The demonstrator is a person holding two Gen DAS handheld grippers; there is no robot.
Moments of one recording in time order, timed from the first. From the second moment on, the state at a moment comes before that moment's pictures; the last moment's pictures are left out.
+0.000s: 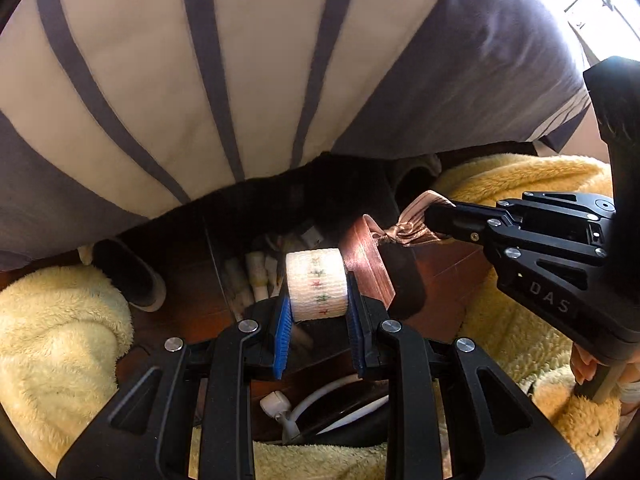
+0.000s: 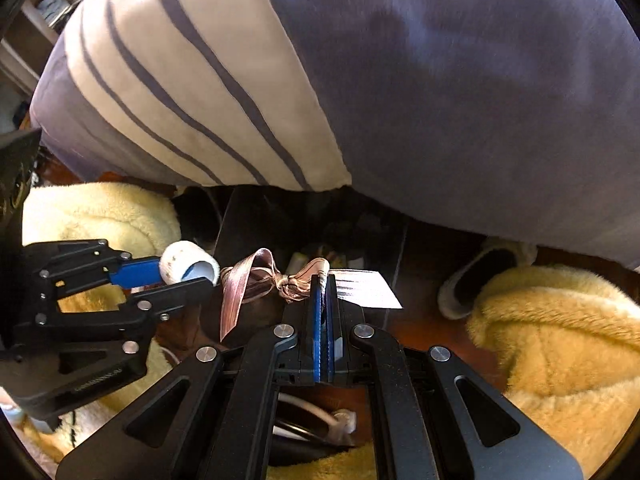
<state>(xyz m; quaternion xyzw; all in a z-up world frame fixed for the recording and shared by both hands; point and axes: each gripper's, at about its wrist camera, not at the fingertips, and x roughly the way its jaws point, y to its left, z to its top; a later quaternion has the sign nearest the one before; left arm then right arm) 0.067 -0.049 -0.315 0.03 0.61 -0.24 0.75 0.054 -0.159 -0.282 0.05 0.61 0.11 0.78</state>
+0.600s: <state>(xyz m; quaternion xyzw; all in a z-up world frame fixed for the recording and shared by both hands) 0.075 -0.041 -0.326 0.02 0.63 -0.23 0.74 0.067 -0.160 -0.282 0.09 0.61 0.12 0.78</state>
